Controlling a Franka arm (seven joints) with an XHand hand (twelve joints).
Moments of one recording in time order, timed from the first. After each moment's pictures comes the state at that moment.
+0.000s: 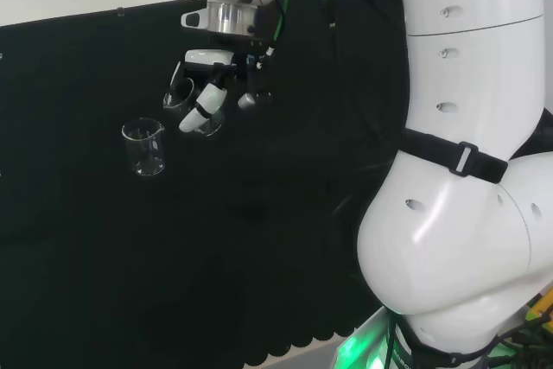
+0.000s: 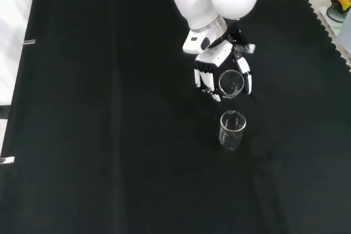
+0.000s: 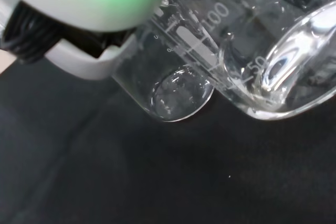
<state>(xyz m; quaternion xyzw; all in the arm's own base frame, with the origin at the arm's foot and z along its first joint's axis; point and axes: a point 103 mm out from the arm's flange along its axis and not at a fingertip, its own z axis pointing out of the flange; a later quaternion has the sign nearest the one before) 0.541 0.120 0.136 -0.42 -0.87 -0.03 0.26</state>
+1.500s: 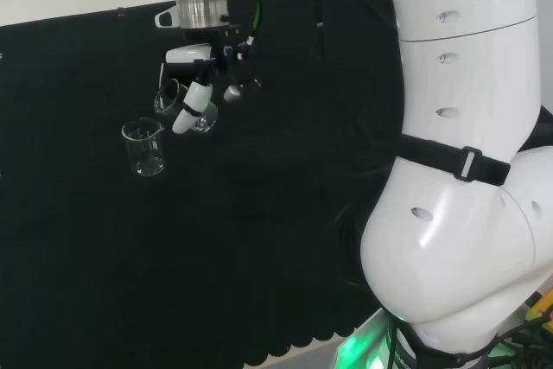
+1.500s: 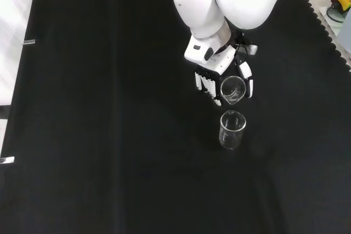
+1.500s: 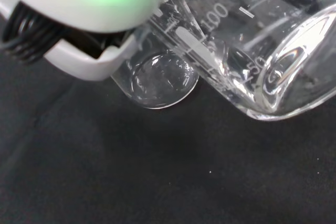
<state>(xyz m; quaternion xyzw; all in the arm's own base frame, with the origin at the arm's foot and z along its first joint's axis) 0.545 0.140 0.151 -0.43 -0.88 0.06 0.21</state>
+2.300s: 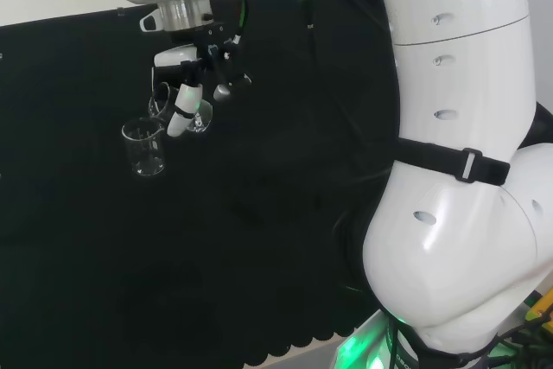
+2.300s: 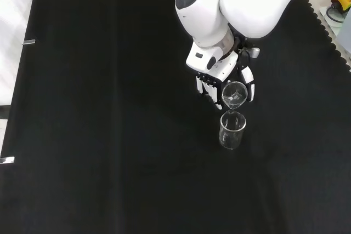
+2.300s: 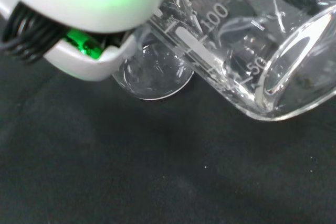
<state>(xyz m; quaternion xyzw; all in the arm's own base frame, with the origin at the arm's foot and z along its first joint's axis) 0.545 0.154 0.155 -0.43 -0.87 0.11 0.19</state>
